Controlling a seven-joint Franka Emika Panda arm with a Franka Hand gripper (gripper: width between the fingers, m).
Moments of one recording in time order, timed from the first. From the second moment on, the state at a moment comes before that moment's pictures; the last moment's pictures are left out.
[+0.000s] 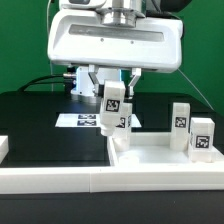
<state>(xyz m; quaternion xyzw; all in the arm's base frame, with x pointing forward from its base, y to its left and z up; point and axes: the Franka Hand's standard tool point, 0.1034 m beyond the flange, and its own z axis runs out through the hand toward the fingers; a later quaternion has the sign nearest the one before) 0.605 -0.019 0.125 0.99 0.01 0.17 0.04</state>
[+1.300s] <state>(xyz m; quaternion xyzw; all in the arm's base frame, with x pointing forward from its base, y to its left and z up) 0.622 -0.005 0.121 0.97 0.01 0.22 0.04</state>
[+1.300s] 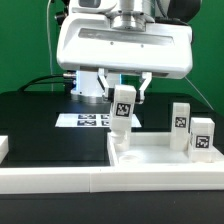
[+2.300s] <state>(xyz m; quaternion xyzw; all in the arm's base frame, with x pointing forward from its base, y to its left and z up) 0.629 0.010 0.113 0.98 -0.01 0.21 0.01</state>
